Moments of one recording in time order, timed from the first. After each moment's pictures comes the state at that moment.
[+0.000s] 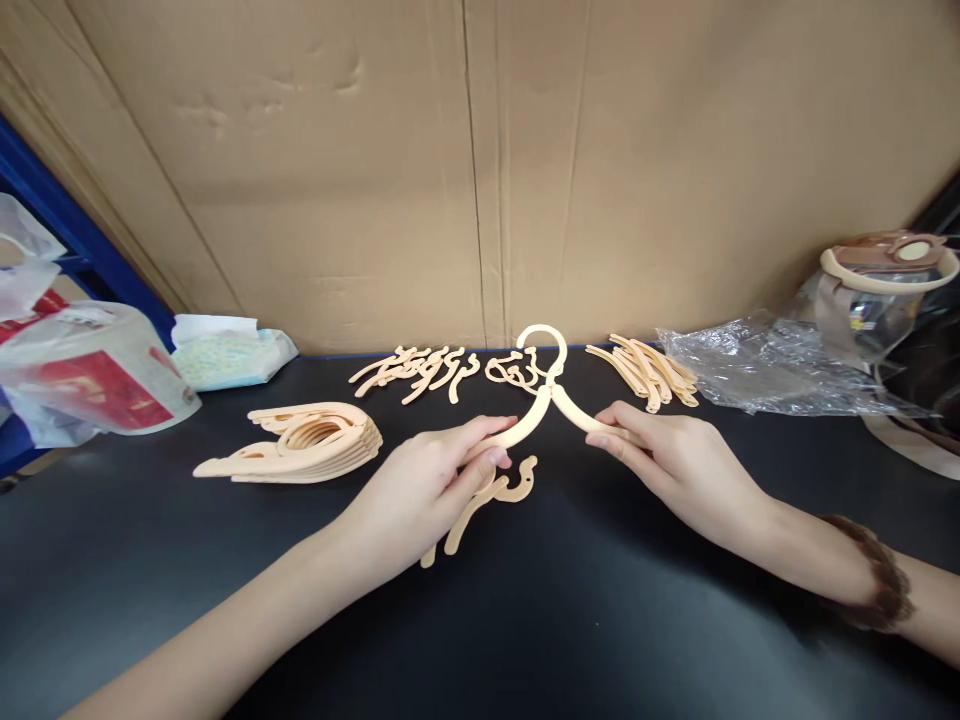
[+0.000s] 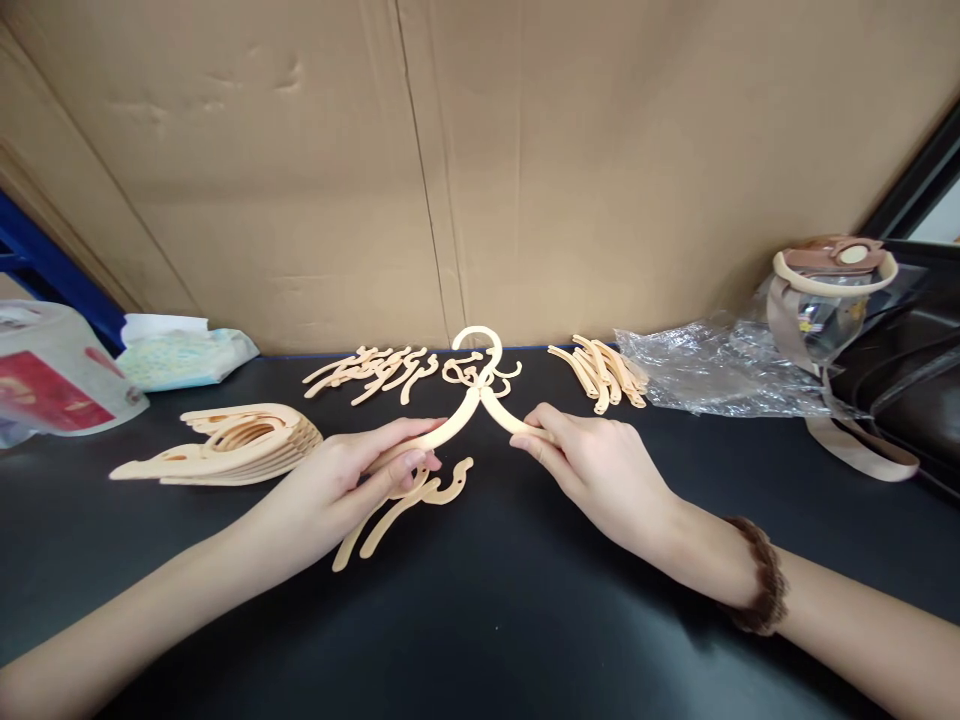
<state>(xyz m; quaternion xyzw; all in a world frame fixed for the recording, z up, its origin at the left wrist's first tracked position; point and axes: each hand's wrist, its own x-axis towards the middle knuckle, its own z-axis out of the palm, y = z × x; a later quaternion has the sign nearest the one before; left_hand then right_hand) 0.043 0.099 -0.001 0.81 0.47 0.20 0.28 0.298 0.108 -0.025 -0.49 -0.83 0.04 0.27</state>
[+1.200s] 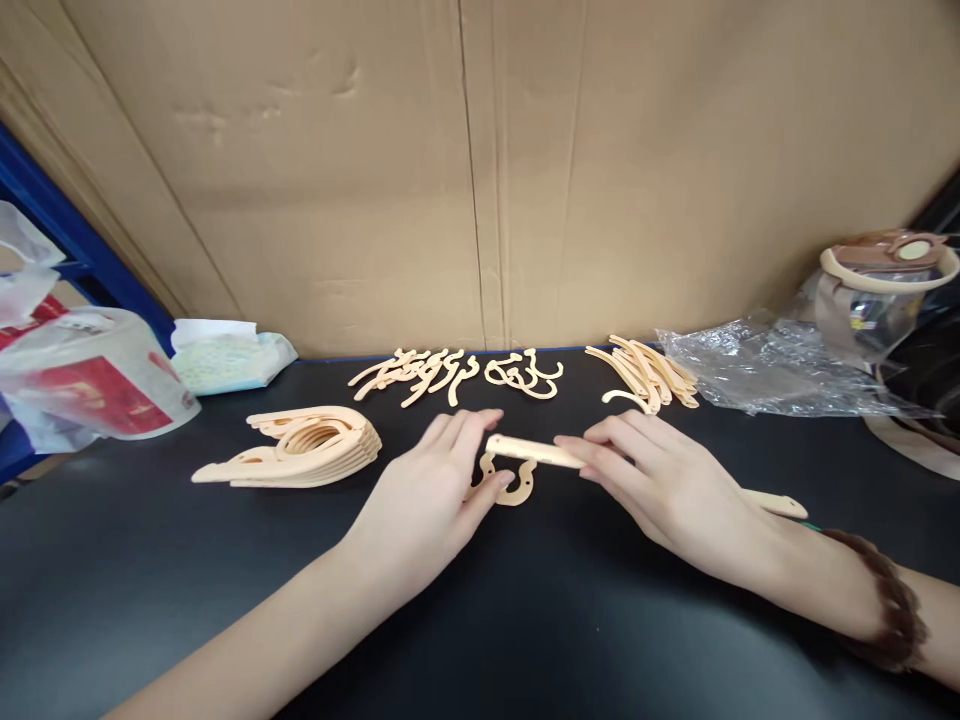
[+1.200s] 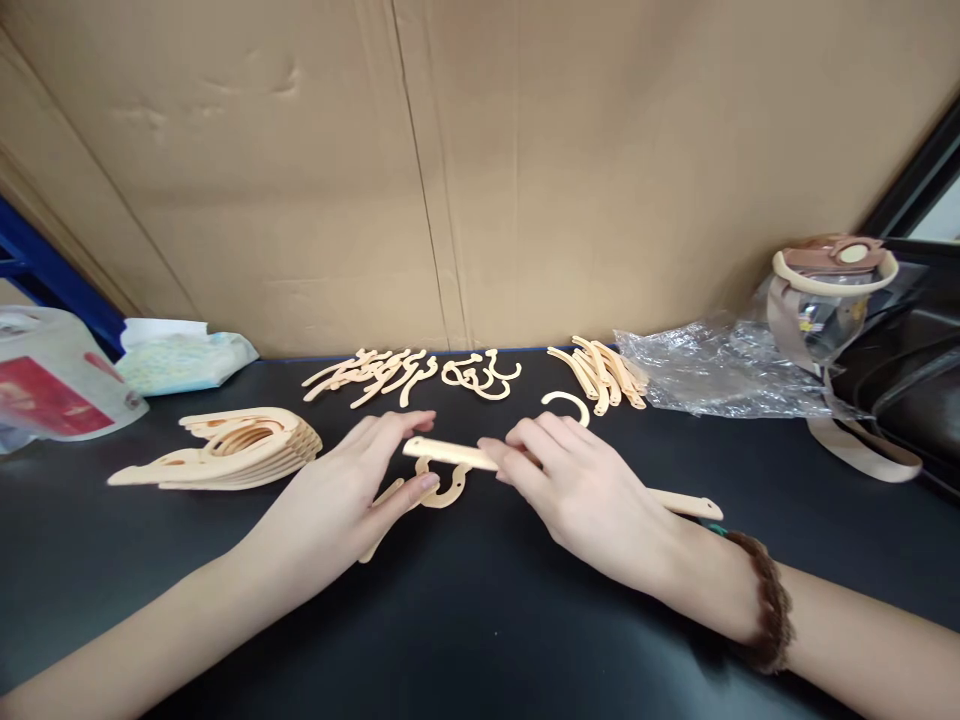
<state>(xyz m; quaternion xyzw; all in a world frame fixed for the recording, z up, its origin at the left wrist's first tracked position) 0.047 0.097 -0.015 0.84 0.50 0.19 0.05 0.290 0.100 -0.032 -0.30 -0.90 -0.19 0.25</state>
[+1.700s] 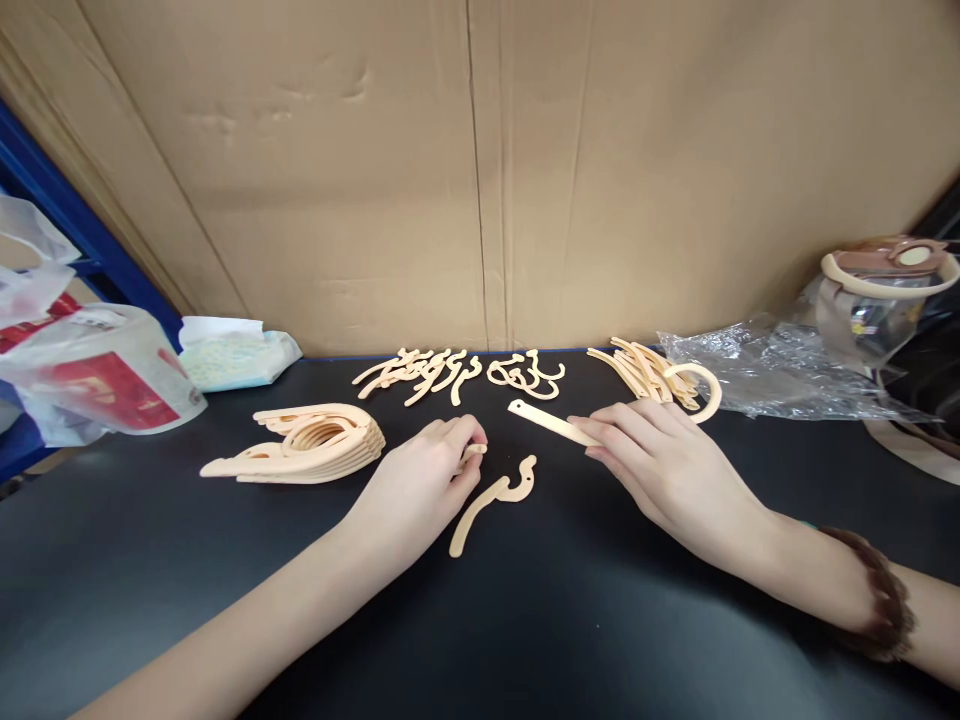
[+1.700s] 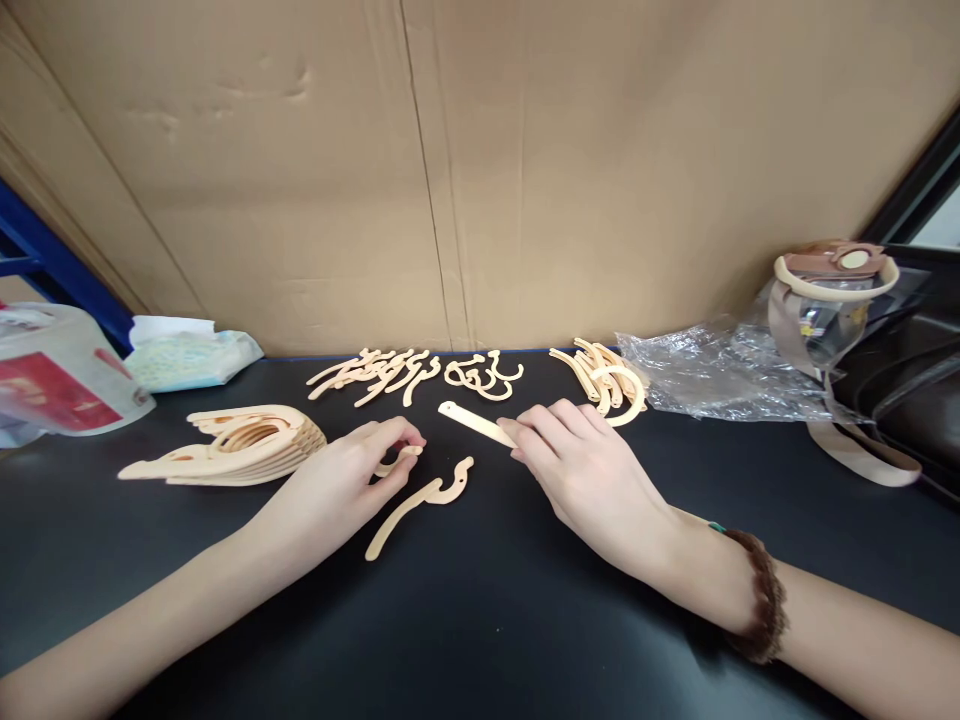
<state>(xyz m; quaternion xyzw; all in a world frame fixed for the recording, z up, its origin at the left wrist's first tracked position) 0.040 0.106 -0.016 0.81 0.55 0.16 0.09 0.290 0.105 -0.030 -0.34 -0.87 -0.25 0.25</state>
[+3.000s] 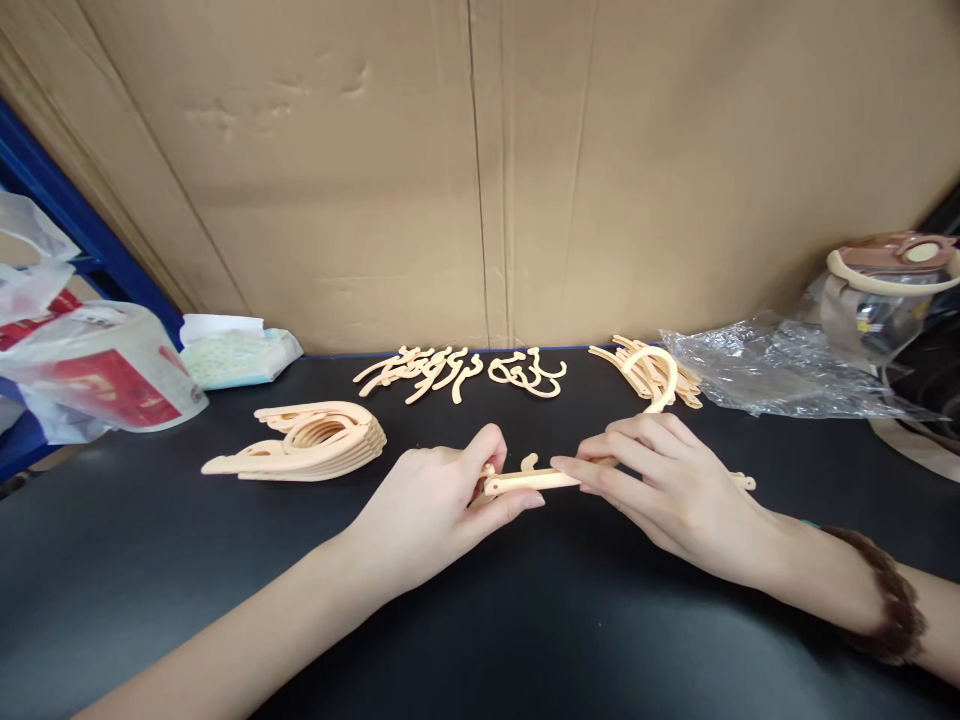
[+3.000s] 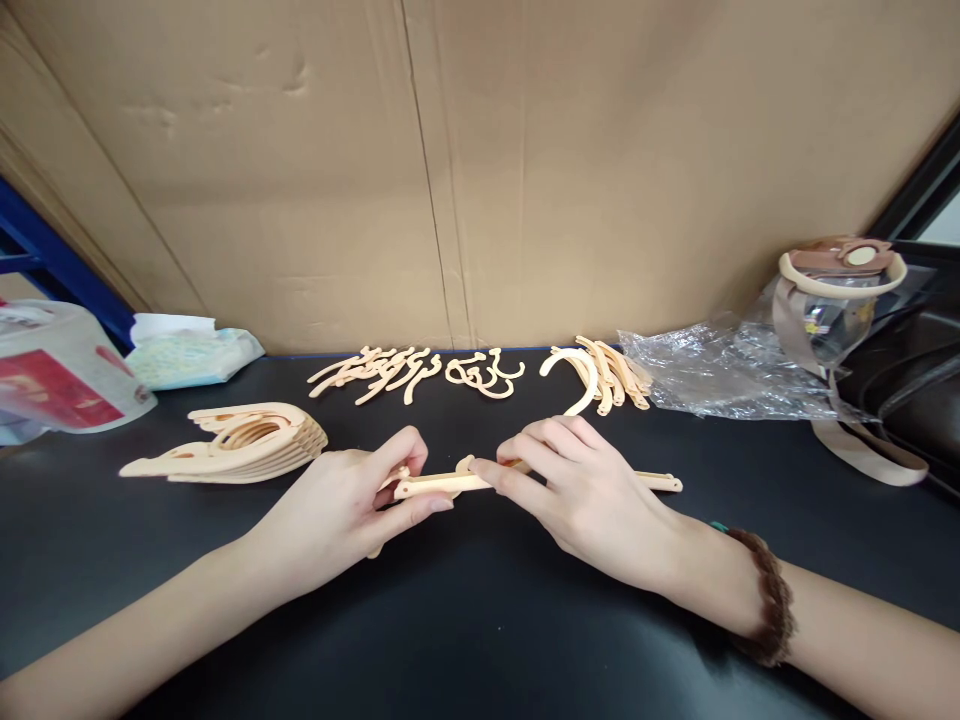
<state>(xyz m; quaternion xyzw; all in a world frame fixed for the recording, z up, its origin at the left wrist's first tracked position) 0.050 0.095 -0.008 0.86 0.48 0.15 0.14 0.294 0.101 -0.029 -0.24 -0.92 -0.18 0.26</state>
